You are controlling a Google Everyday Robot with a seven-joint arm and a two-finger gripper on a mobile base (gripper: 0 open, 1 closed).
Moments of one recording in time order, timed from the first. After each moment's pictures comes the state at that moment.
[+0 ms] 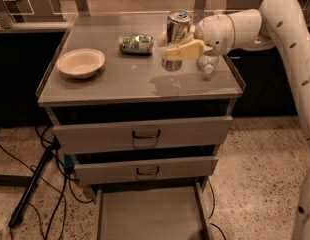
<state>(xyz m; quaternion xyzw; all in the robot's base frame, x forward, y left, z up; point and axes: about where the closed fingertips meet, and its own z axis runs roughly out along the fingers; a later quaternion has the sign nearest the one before) 0.608 -0.040 0.965 -0.59 0.48 0.46 0.45</state>
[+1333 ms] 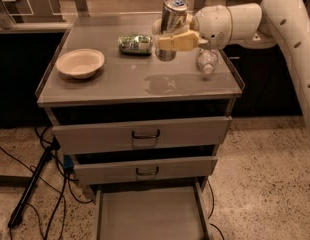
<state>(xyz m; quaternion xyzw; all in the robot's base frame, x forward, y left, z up) 0.608 -0.024 0.996 -0.57 0.47 0.44 0.50</state>
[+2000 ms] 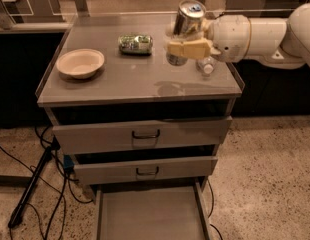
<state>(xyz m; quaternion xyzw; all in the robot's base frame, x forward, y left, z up) 0.582 -0.050 1.001 -0.52 0.50 0.39 0.57</state>
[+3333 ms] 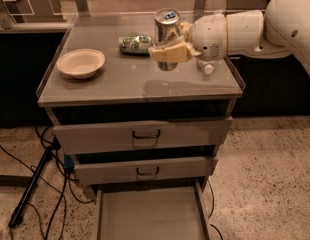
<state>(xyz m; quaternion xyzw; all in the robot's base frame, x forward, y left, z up) 0.596 -0.019 0.978 -0.55 0.56 0.33 0.52</state>
